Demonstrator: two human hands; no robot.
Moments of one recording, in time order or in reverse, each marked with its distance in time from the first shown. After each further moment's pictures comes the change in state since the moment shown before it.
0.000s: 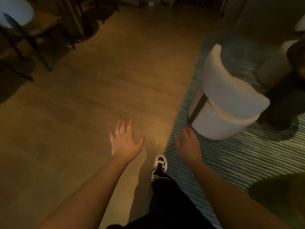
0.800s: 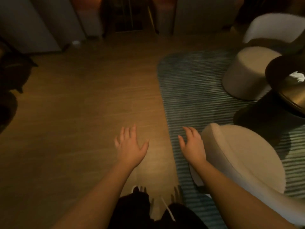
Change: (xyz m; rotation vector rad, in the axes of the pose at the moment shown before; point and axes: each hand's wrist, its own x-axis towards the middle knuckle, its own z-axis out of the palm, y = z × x) left_hand 0.788 0.202 -0.013 -0.027 -0.110 0.451; right_hand 0.703 -0.008 -0.097 0.043 0.277 0.446
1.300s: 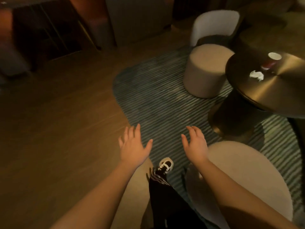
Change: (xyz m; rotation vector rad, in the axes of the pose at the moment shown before) left_hand 0.354 0.174 0.047 -0.020 -0.218 0.471; right_hand 0.285 0.069 -0.058 0.081 0.233 0.364
